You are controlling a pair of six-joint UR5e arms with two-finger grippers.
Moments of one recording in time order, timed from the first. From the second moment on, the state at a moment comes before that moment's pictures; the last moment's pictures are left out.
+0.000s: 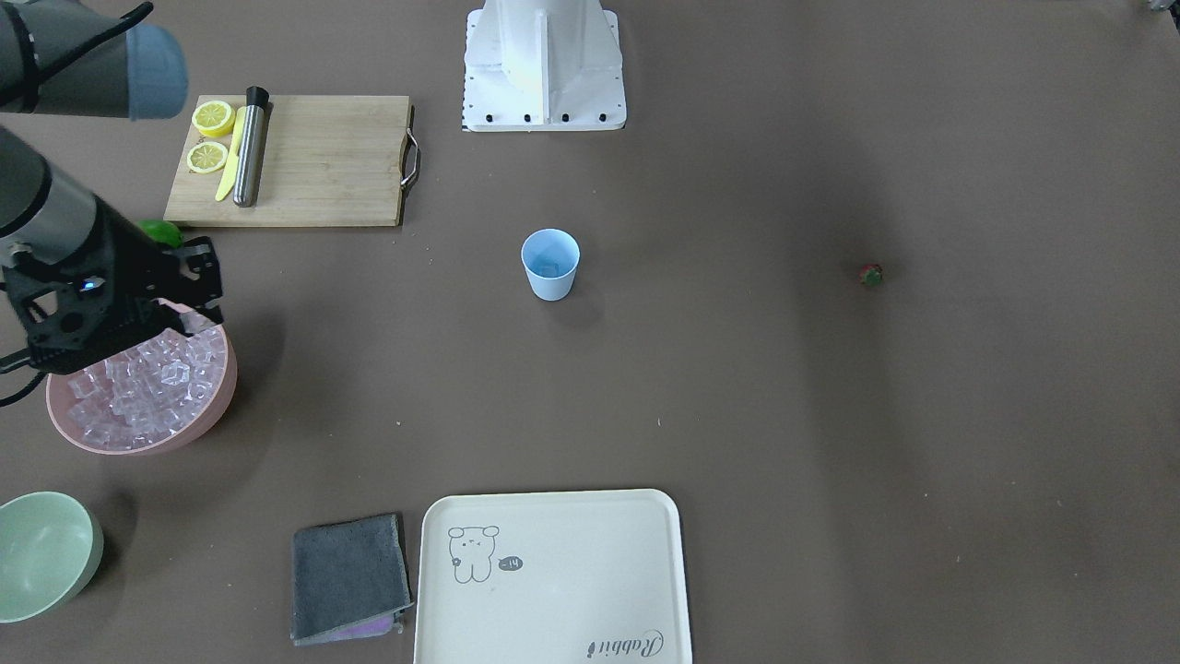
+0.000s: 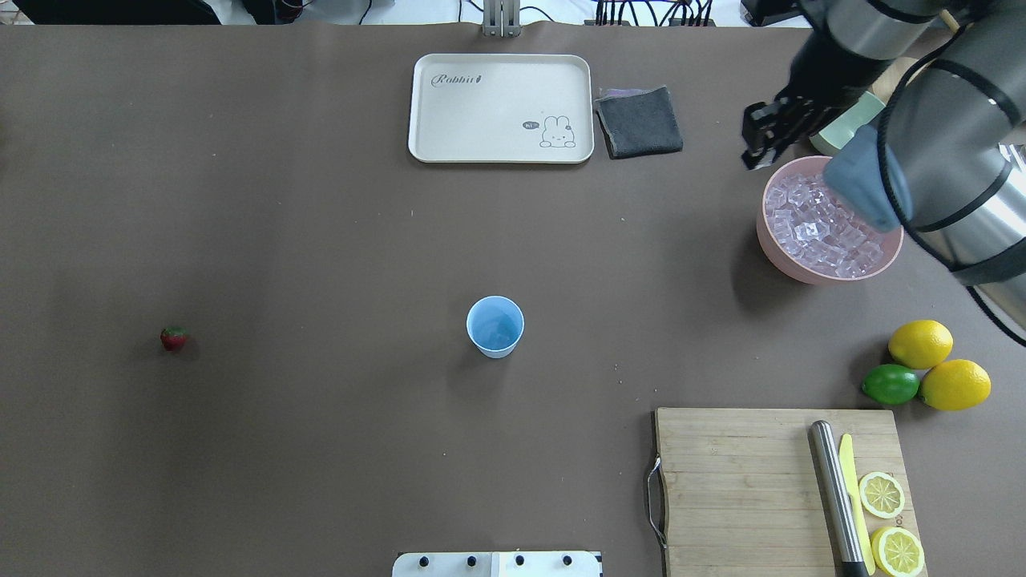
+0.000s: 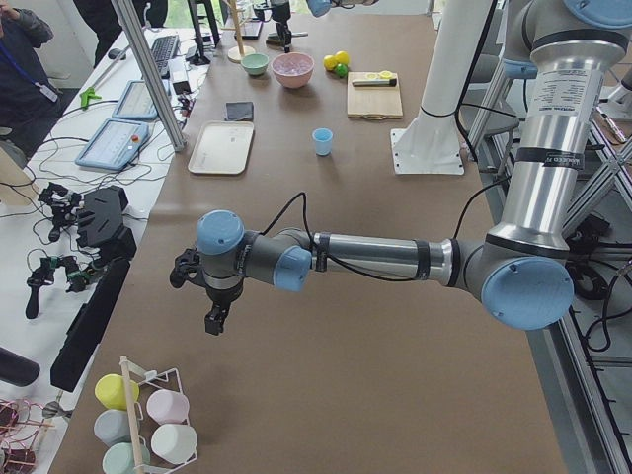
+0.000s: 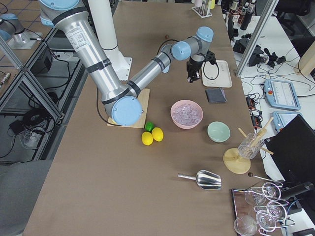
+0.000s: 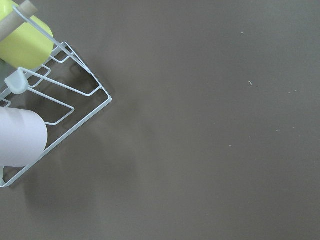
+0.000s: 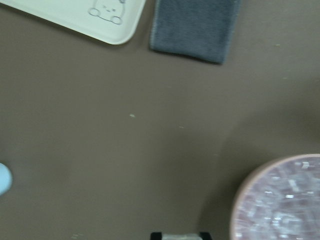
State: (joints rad) left arm -1.52 -1.72 -1.47 -1.80 -2.29 -0.01; right arm 1.01 -1.01 1.80 -1.81 2.35 0.45
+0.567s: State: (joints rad) left arm -1.51 -1.73 -1.45 -1.81 -2.29 -0.01; right arm 0.55 -0.92 1.77 -1.46 1.92 1.23
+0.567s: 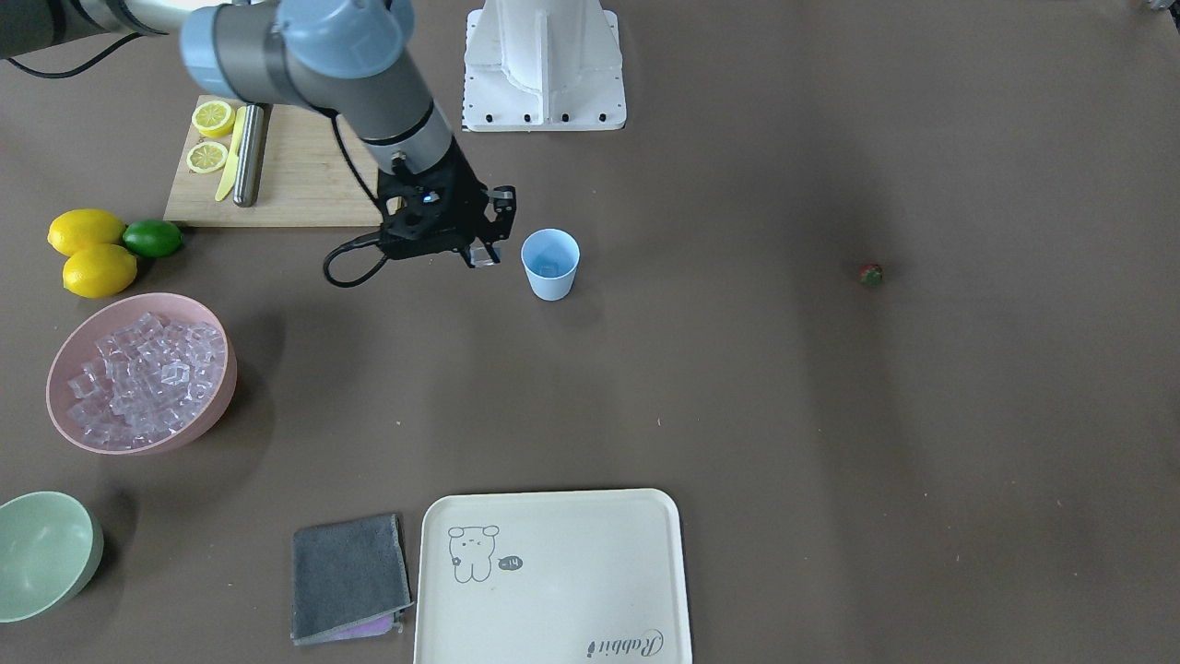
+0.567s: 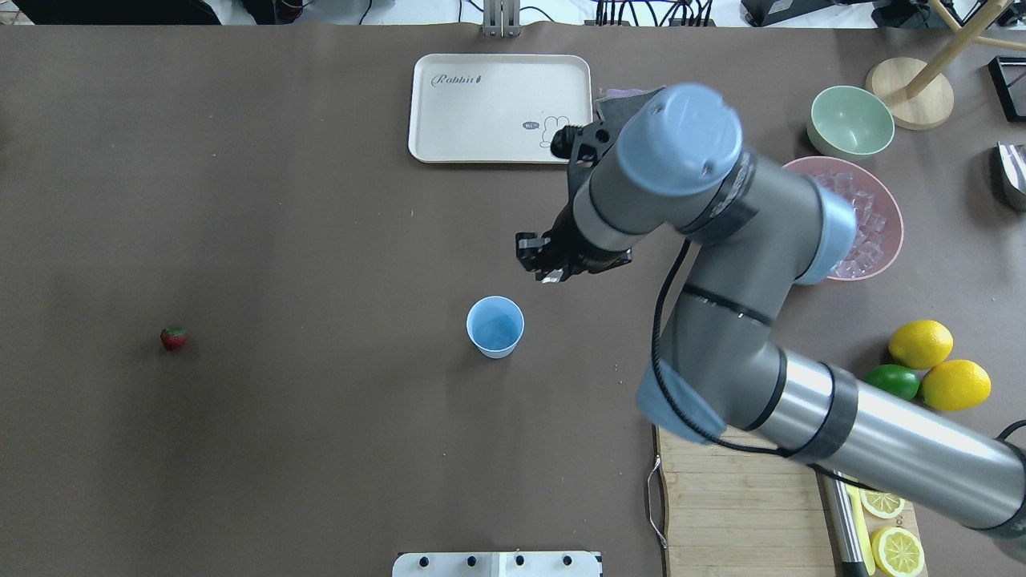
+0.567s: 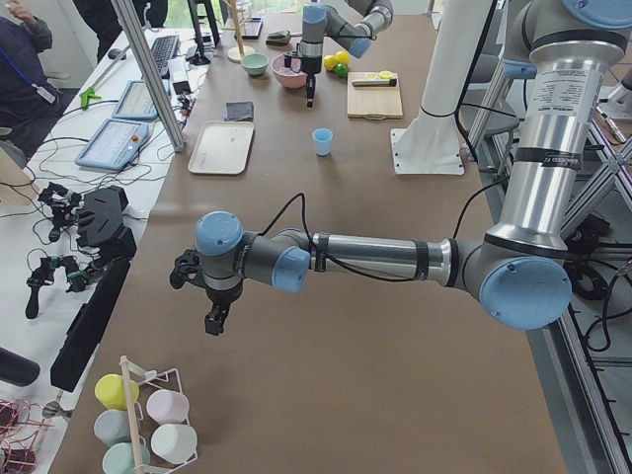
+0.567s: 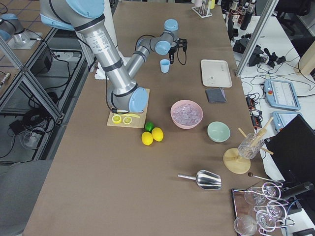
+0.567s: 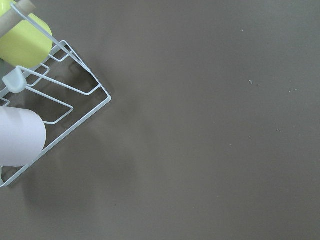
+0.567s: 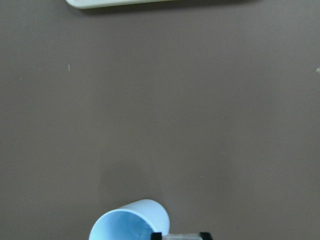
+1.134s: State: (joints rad) left arm -1.51 -1.74 -1.42 -1.84 -2.29 -0.01; right arm 0.43 -0.90 1.76 -1.45 1.79 1.31
